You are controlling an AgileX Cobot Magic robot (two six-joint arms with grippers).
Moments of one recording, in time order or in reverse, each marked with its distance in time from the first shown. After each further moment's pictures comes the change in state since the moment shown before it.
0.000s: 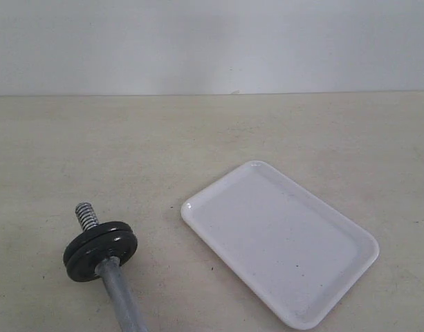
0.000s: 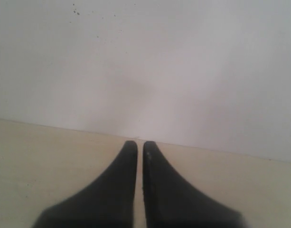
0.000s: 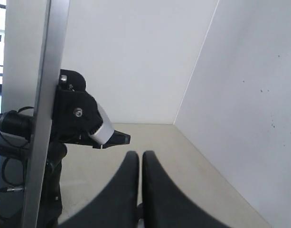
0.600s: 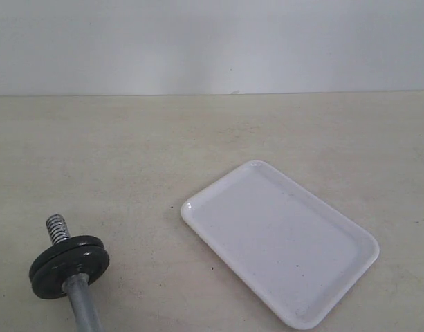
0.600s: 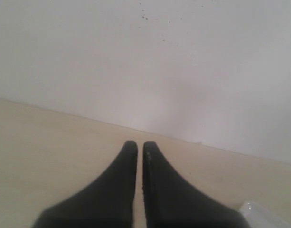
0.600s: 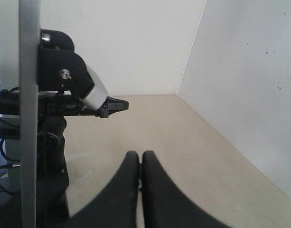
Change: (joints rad) left arm 0.194 0.002 0.000 -0.297 -0.042 0.324; right arm 0.000 -0.006 0.059 -0.056 0.053 0.060
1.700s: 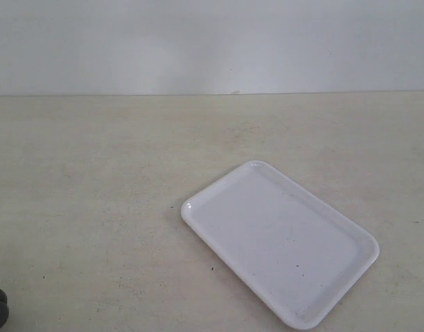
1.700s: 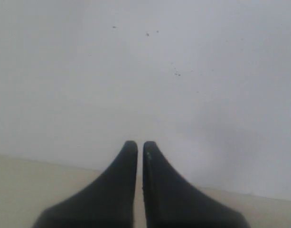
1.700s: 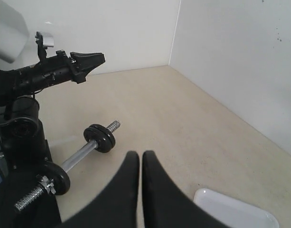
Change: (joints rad) left arm 0.173 0.000 0.000 0.784 -0.002 -0.636; right arm 0.000 0.004 0.314 -0.002 -0.223 -0.039
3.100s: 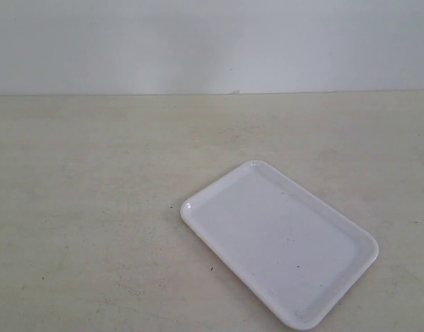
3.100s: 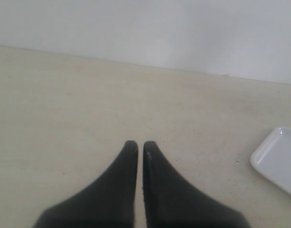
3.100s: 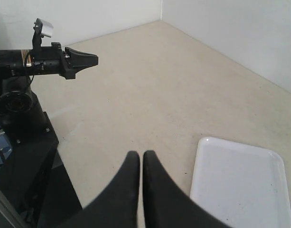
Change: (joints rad) left arm 0.000 -0.014 0.000 1.114 0.531 -1.147; right arm 0.000 0.000 0.001 -0.114 0.122 0.187
